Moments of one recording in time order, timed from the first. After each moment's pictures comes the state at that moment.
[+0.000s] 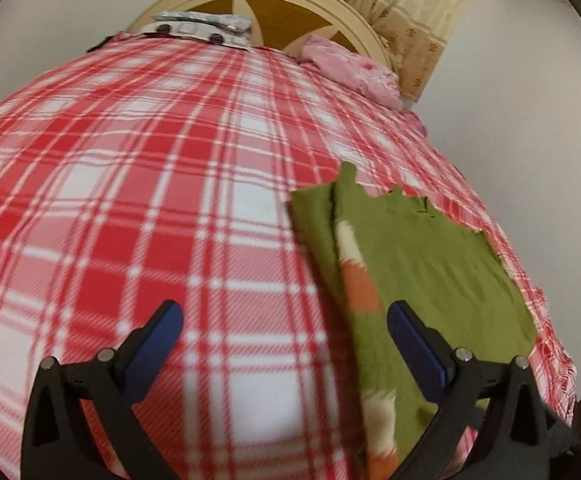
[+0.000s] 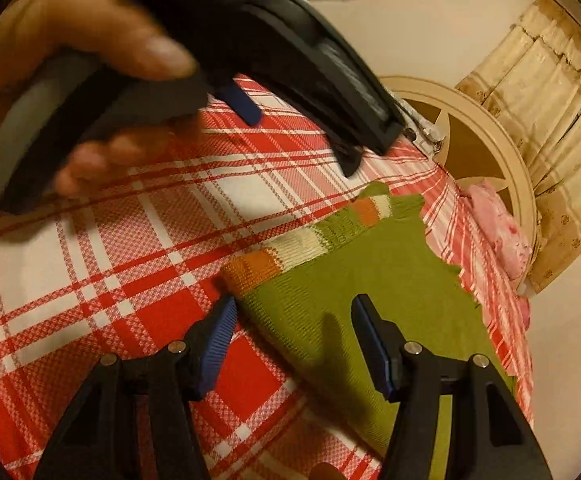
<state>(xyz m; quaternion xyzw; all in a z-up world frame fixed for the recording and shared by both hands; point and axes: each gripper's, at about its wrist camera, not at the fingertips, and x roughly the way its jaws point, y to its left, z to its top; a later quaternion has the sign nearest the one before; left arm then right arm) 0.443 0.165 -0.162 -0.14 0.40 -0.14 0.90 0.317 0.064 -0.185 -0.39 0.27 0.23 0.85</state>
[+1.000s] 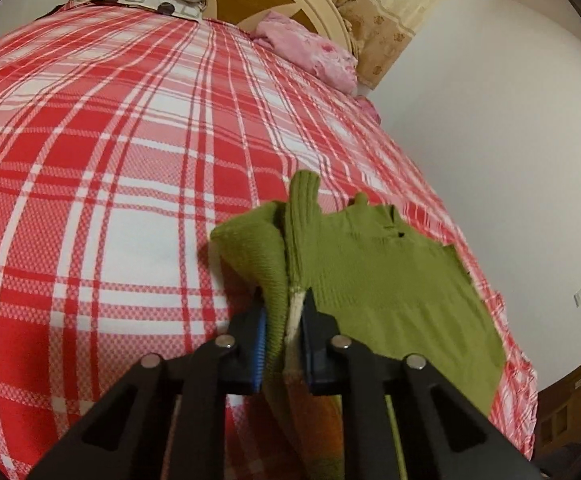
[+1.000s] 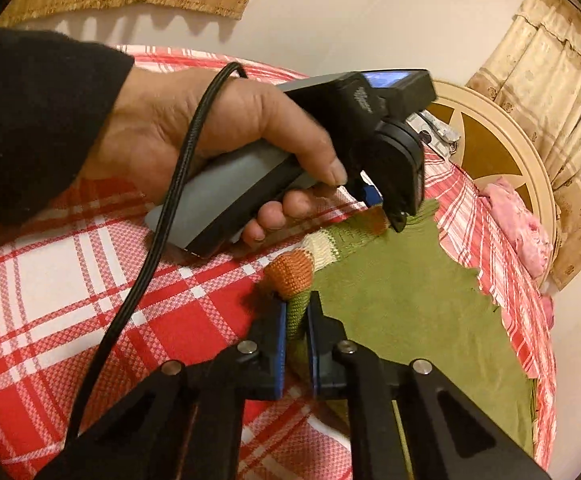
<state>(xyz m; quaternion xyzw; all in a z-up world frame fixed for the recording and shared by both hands) 0.514 0.133 -0.182 -0.19 0.41 -0.24 0.86 0.320 0.048 -0.169 -0.34 0.29 0.28 0.85</state>
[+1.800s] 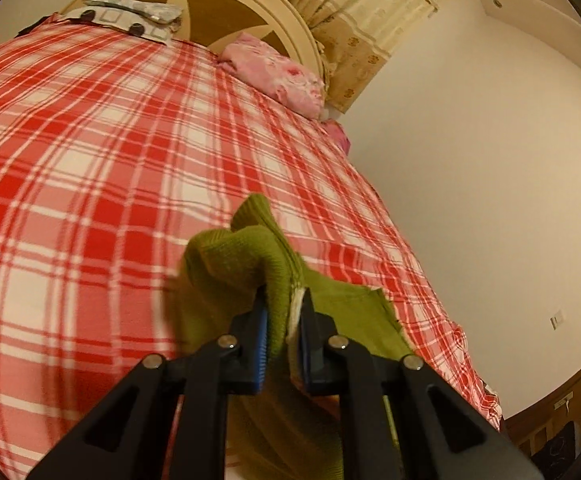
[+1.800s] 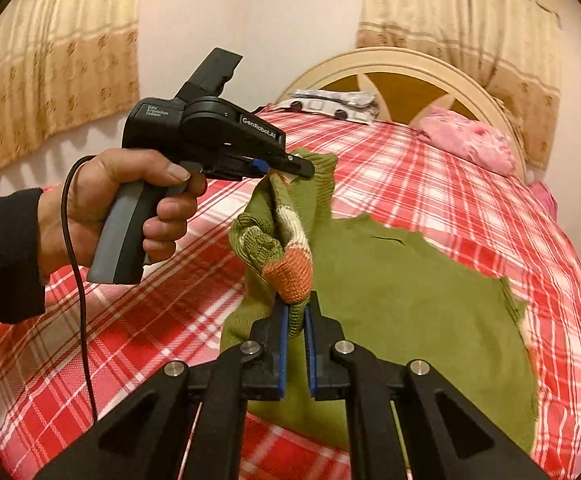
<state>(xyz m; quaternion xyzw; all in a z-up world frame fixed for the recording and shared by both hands) 0.513 0.047 -0.105 -0.22 0.38 -0.26 0.86 0.357 -0.118 -0.099 -0.10 0.30 0.22 0.92</state>
